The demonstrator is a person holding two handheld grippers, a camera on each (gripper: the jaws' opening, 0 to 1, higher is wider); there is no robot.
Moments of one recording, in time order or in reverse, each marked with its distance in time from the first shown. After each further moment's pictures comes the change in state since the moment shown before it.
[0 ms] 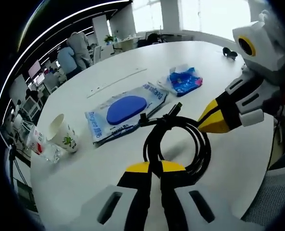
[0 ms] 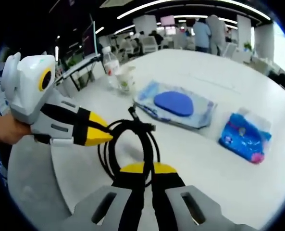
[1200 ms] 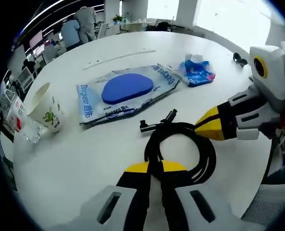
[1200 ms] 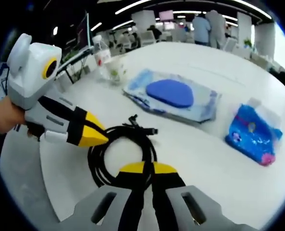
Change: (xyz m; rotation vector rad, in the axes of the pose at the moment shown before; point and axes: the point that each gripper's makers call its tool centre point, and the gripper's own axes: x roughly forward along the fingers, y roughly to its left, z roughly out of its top) left arm 0.035 0.006 -0.022 -0.180 0.123 -0.082; right arm 0.039 -0.019 -0.013 0.003 0.040 -0.014
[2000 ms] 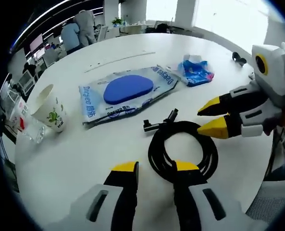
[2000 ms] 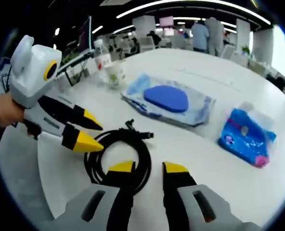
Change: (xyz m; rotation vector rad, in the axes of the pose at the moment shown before) left arm -0.009 0.003 -0.005 0.017 -0.026 0.026; right arm -0.014 -0.007 0.003 -0.032 -0.064 -0.040
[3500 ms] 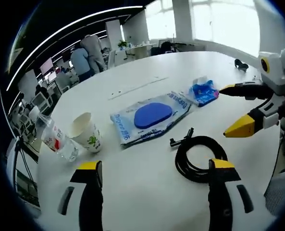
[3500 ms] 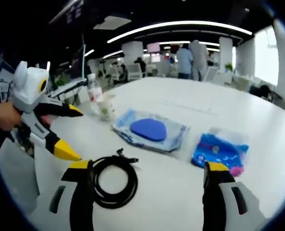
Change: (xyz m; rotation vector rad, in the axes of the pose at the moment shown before) left arm -0.055 0.036 0.033 0.099 -0.196 0.130; right arm -0.048 -0.017 0.042 0.026 -0.250 -0.118
